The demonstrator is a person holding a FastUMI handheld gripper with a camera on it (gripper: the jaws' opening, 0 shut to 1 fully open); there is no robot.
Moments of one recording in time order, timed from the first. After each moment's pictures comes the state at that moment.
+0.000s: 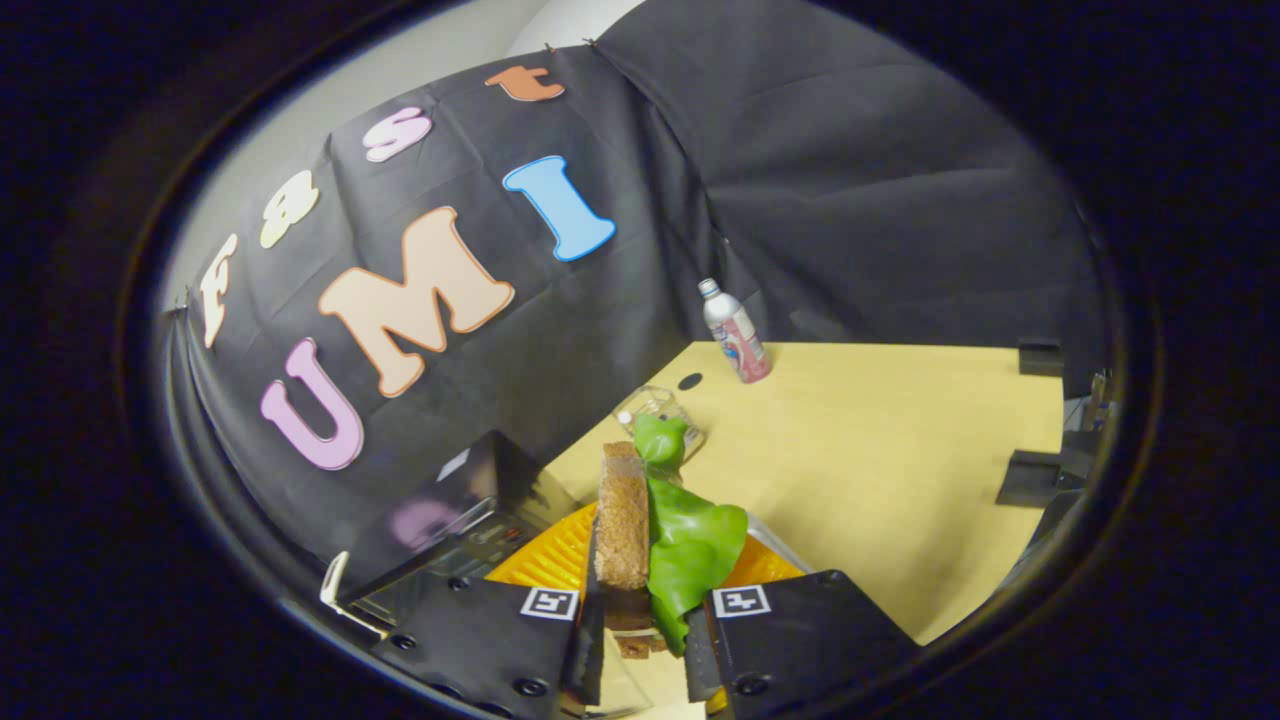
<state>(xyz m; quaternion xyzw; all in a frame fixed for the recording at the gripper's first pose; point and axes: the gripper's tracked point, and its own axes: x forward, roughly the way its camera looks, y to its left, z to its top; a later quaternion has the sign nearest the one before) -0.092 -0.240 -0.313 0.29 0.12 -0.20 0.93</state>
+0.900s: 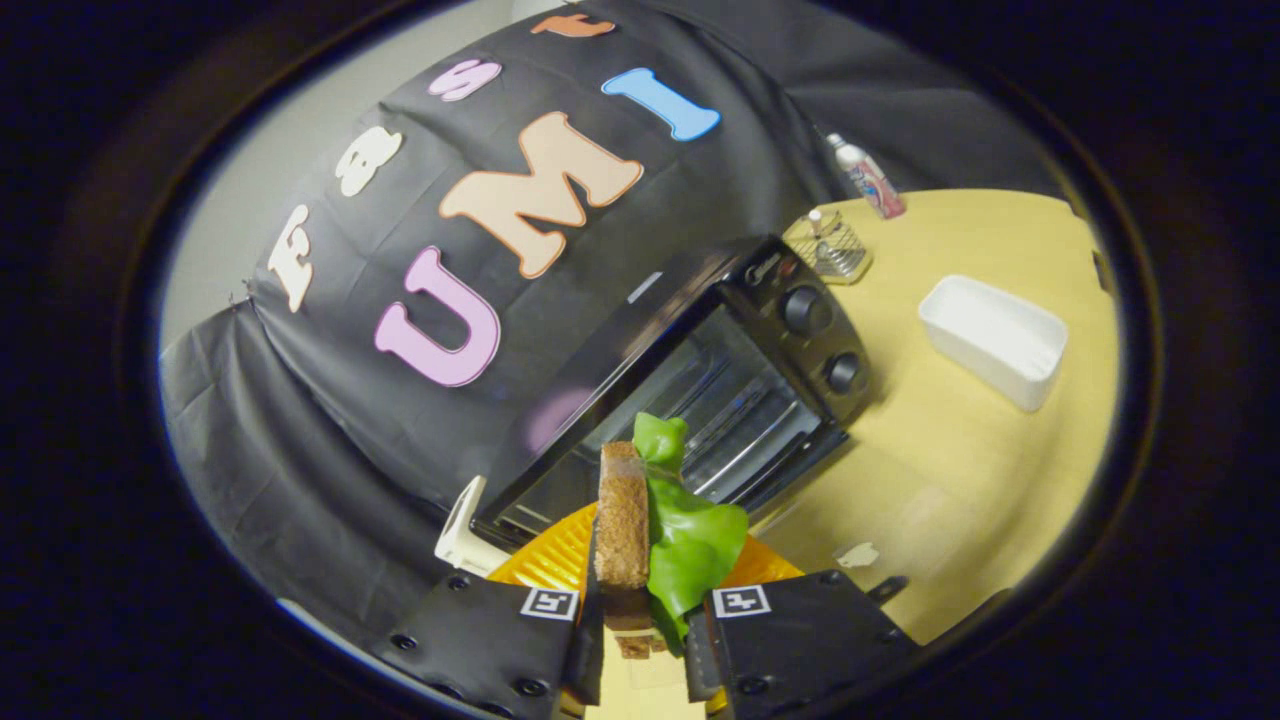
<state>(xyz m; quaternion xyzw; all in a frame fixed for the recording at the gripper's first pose) -0.090 0.010 -0.351 0.39 0.20 -0.03 0.90</state>
